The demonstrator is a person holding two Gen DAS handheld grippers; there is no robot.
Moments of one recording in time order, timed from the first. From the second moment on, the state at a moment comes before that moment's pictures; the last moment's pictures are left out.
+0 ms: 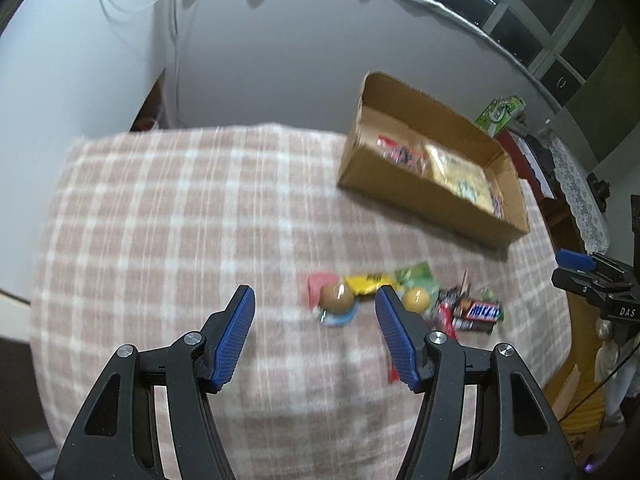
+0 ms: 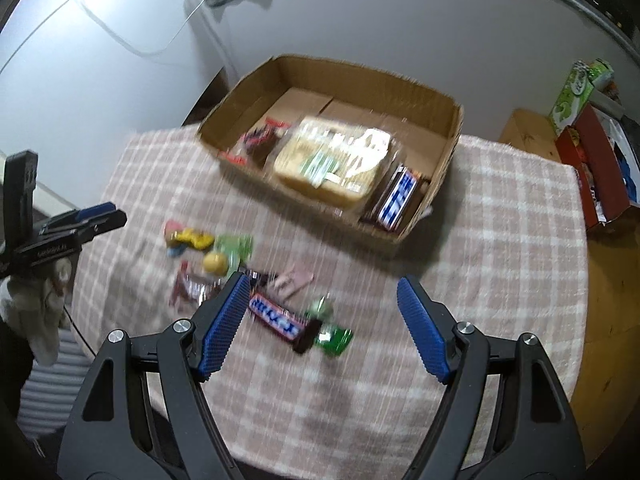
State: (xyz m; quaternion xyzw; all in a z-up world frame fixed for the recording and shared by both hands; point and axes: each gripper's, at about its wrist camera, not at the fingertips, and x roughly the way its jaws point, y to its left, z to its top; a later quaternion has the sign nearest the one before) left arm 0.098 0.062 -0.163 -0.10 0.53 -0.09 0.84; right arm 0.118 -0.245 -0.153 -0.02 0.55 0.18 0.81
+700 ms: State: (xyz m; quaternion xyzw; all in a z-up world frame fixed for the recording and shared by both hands) left arm 0.086 0.045 -0.203 -0.08 0.55 -0.10 0.82; right arm 0.102 -0.174 -0.212 -0.20 0.57 0.28 0.74
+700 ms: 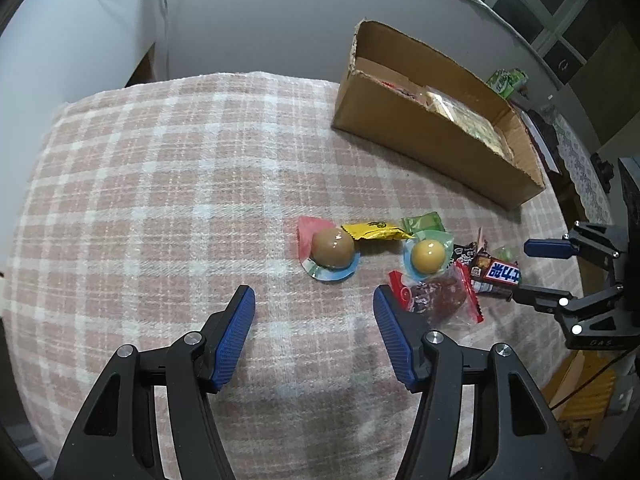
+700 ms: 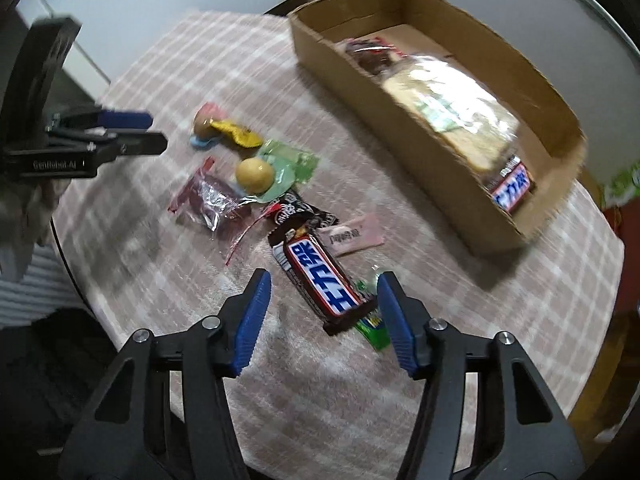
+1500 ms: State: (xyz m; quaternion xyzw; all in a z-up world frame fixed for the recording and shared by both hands) left arm 0.123 0.022 -0.223 -0.04 0.55 -0.10 0.83; right arm 0.107 -0.151 -0.237 -0.23 0.59 0.27 0.73
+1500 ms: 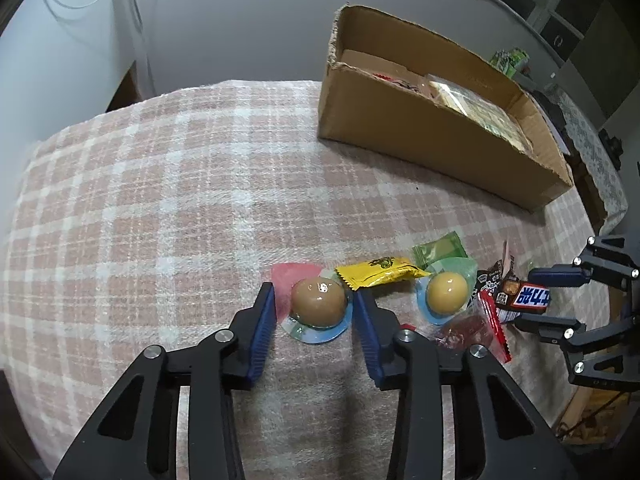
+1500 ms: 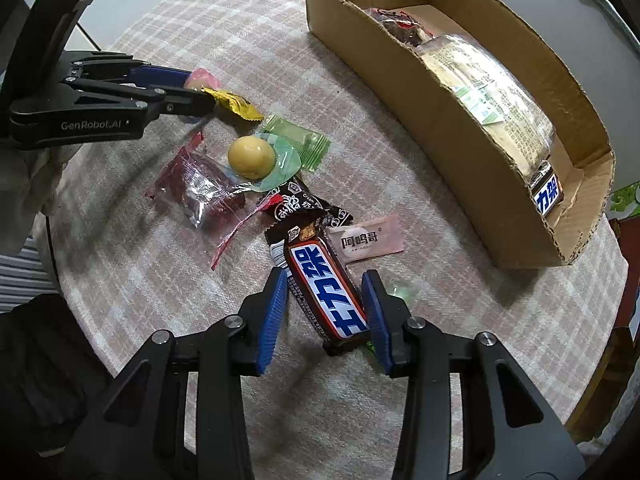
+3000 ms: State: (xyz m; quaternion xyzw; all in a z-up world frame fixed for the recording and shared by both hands) left arm 0.100 0.037 -0.203 -0.07 0.53 -0.11 0.84; right arm 0.108 -0.176 -0.216 -0.13 0.59 0.26 0.75
